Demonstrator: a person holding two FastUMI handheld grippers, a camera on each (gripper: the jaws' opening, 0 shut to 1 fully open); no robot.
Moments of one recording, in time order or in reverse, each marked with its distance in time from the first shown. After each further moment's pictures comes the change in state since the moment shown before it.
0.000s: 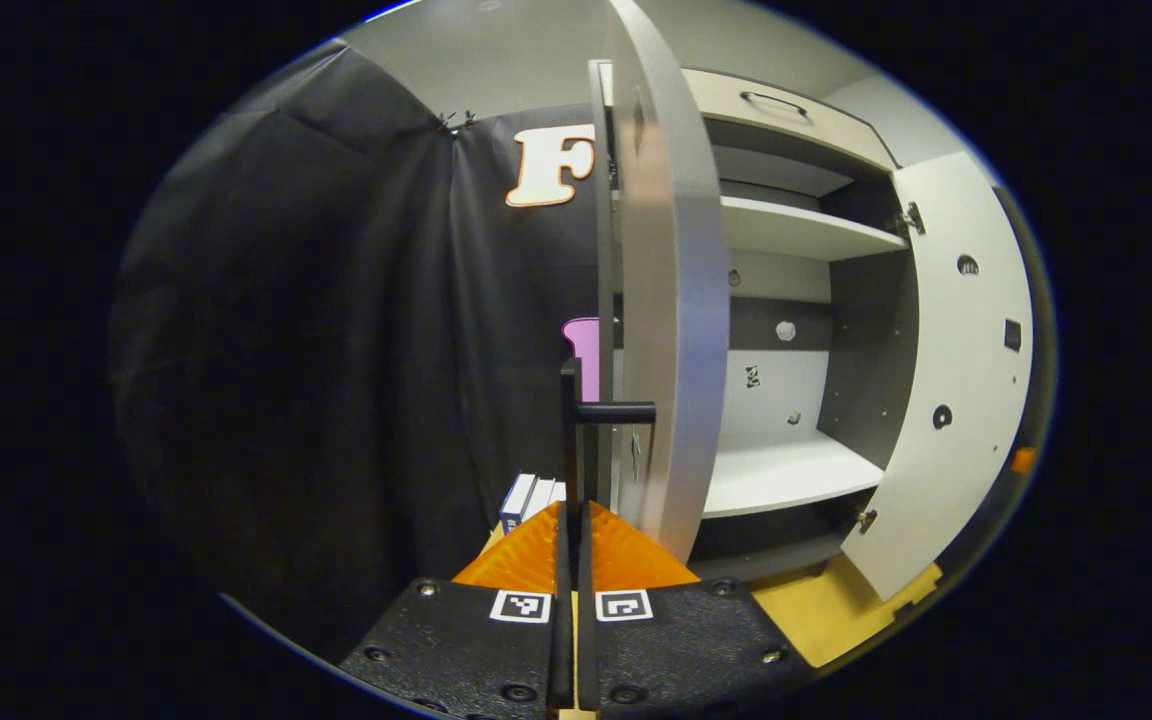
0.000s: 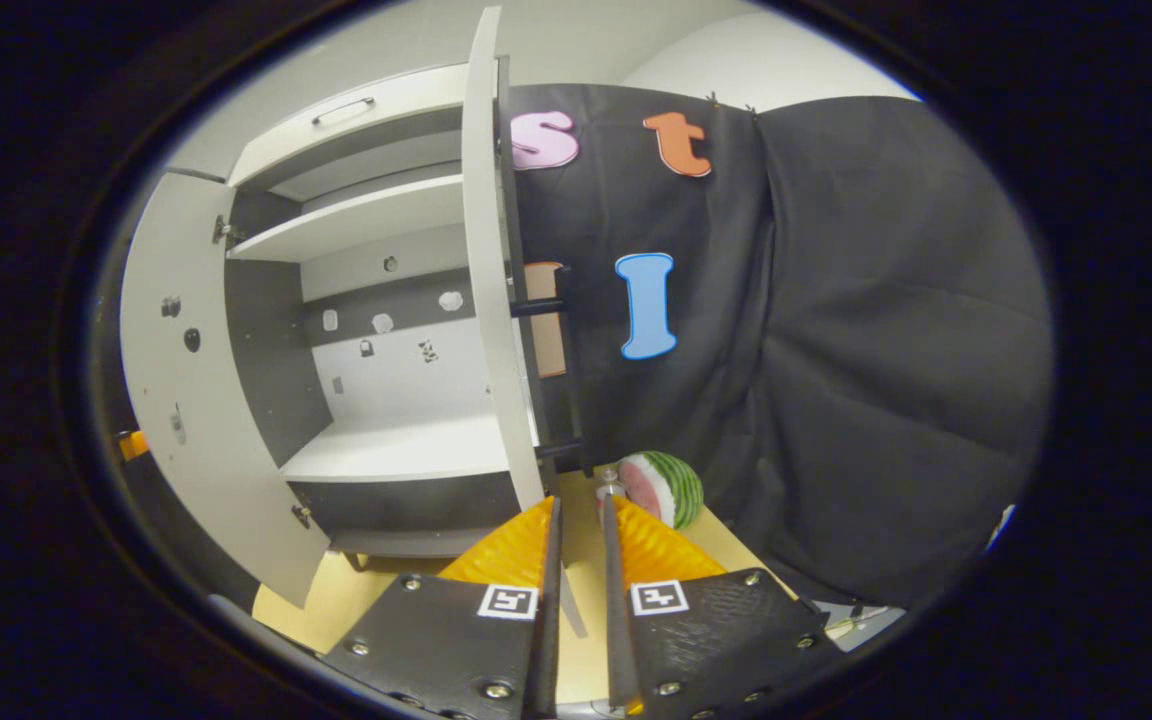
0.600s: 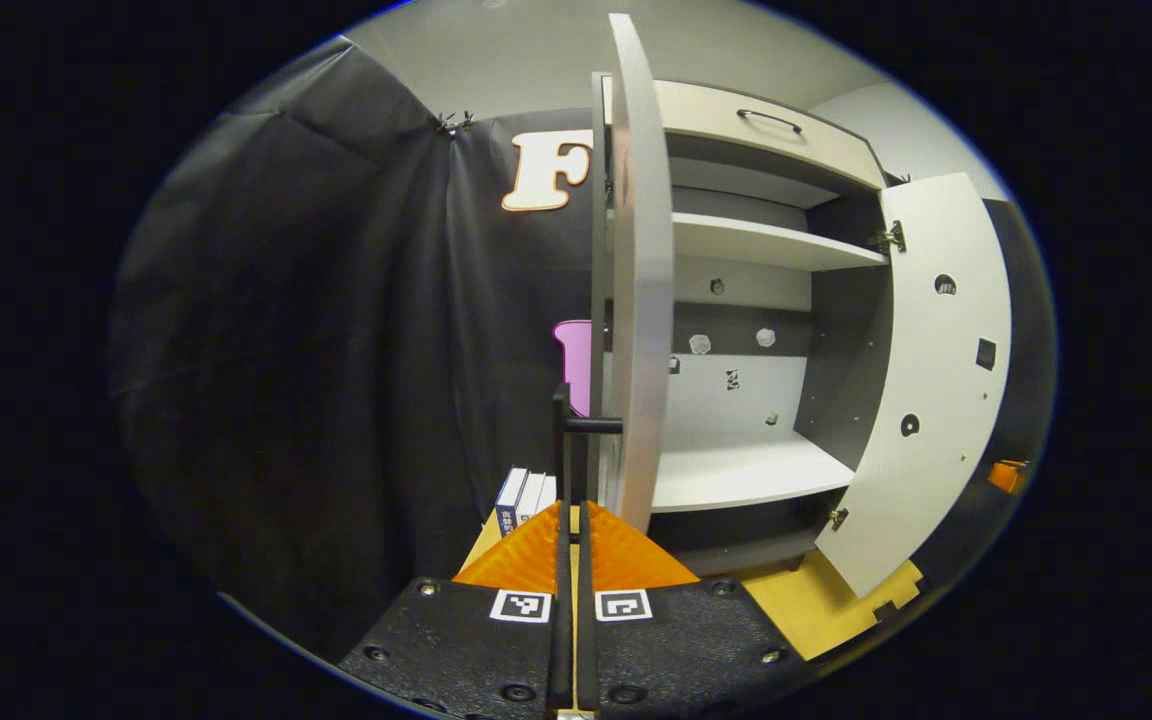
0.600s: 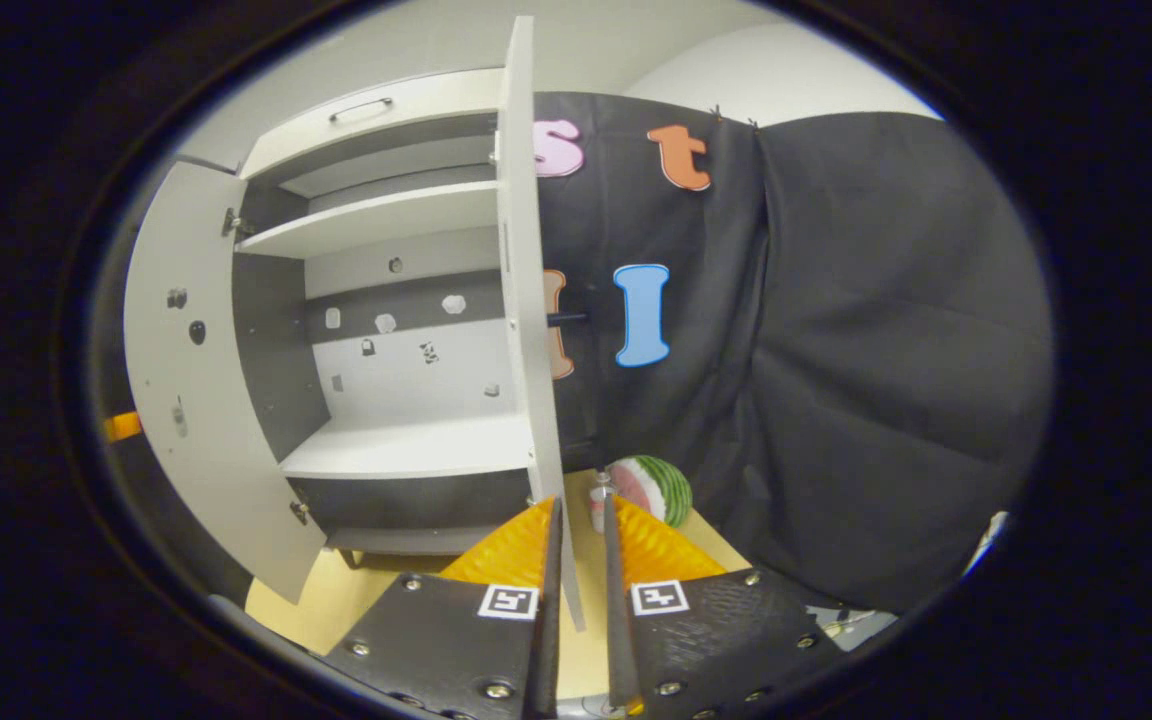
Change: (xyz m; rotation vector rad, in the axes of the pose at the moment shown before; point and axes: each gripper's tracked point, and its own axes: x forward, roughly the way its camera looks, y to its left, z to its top) left arm -0.049 -0.013 0.023 0.048 0.001 -0.058; right arm -0.032 0.020 0.012 -0.054 -0.040 -0.034
